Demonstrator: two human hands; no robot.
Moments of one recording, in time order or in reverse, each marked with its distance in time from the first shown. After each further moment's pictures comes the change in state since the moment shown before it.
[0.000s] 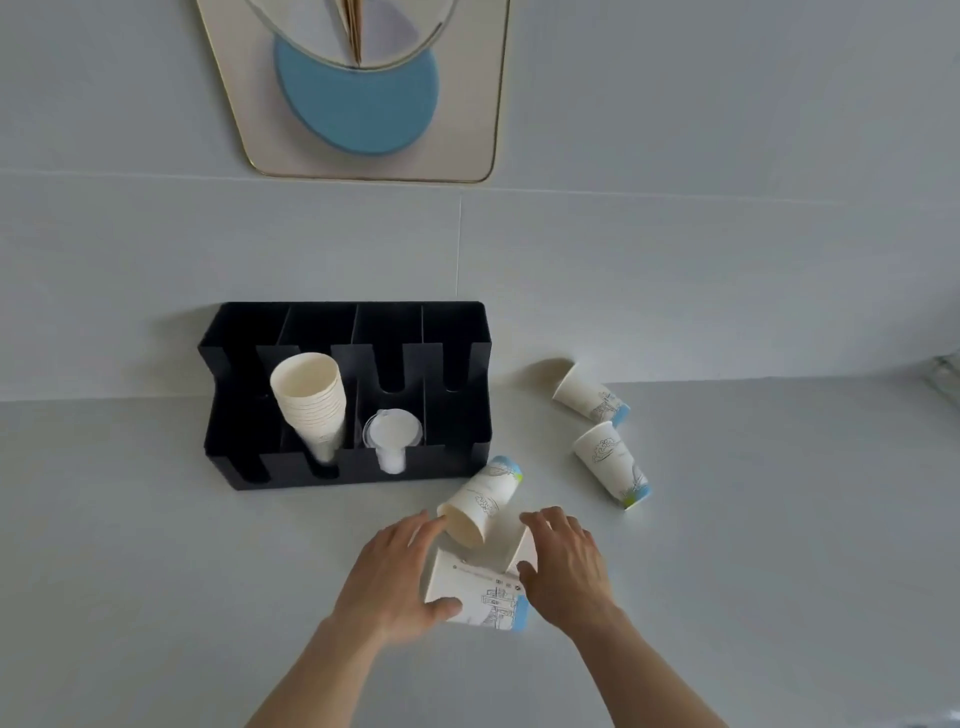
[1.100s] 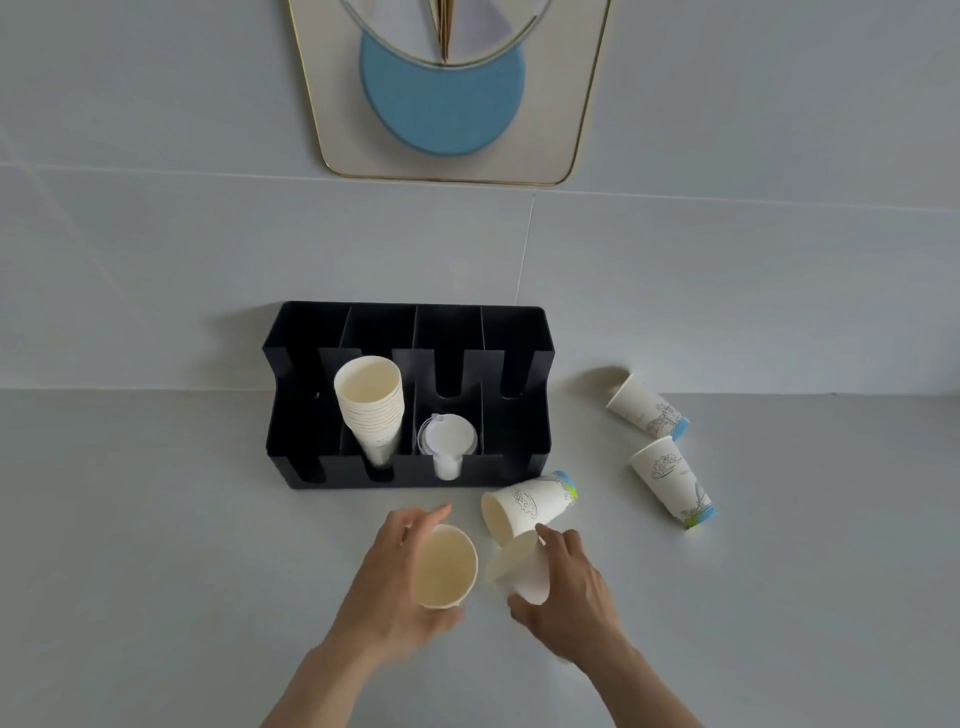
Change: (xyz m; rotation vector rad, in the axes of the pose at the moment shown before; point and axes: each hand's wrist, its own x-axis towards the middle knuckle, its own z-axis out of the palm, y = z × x) left_hand -0.021 -0.066 -0.021 -0.334 0.228 0.049; right_hand 0.010 -0.054 0.036 0.235 -0.035 0.038
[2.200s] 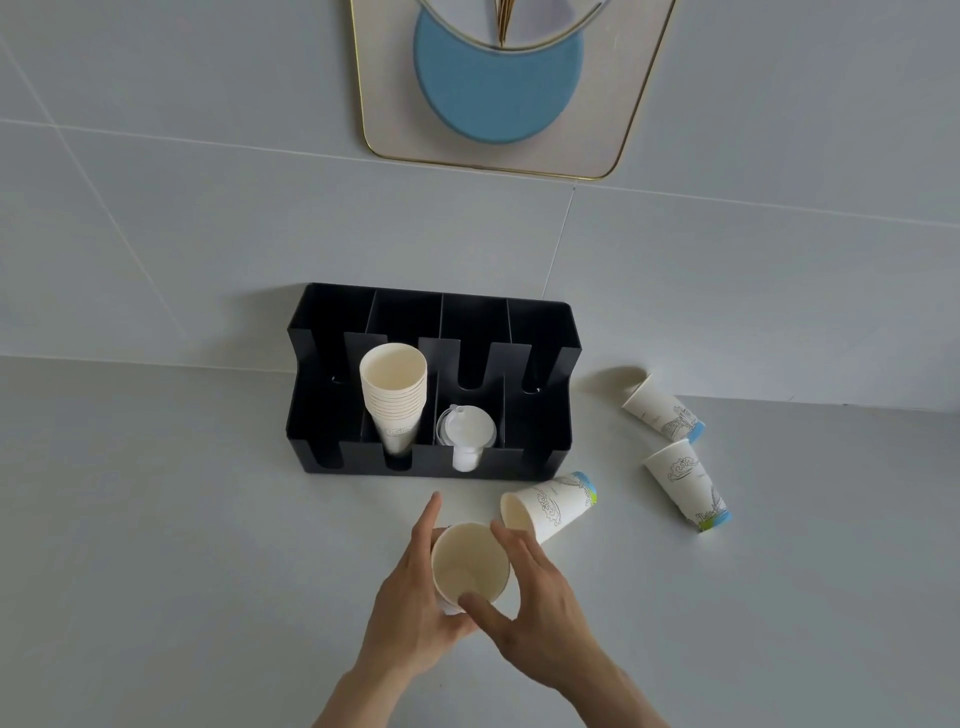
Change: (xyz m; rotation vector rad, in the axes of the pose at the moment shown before) left_hand -0.015 -0.018 0.030 -0.234 0.091 -0.128; right_hand -0.023 -0.059 0.014 0.179 -0.002 -0.282
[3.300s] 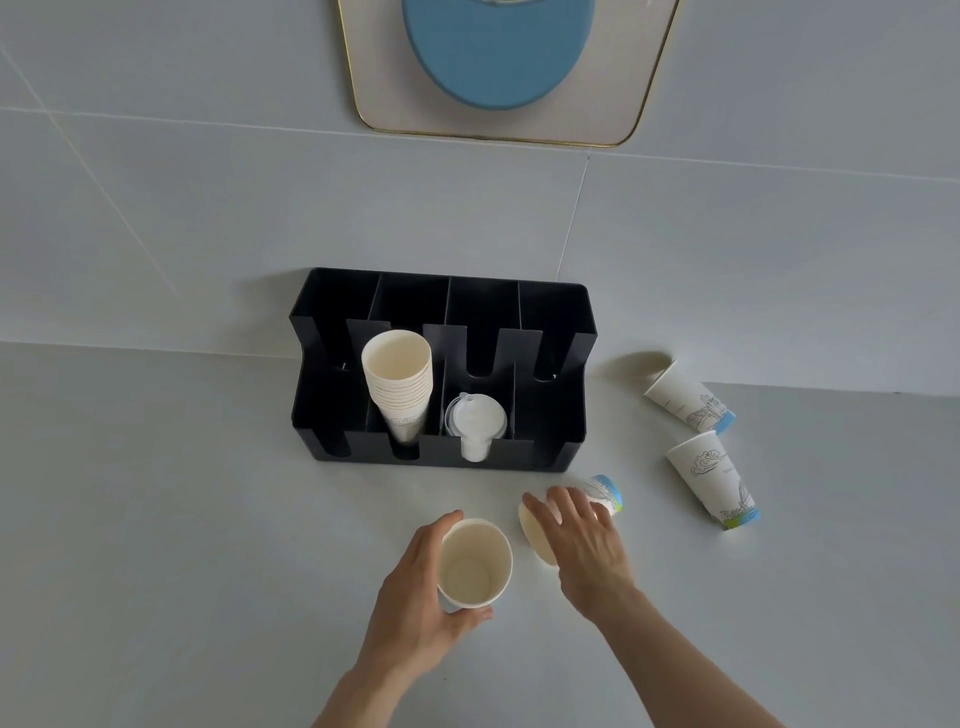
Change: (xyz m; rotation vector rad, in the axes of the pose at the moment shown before) left_hand -0.004 0.006 0.003 0.072 0.030 -0.027; right_hand 0.059 0.078 -0.020 -0.769 -0.139 -0.082
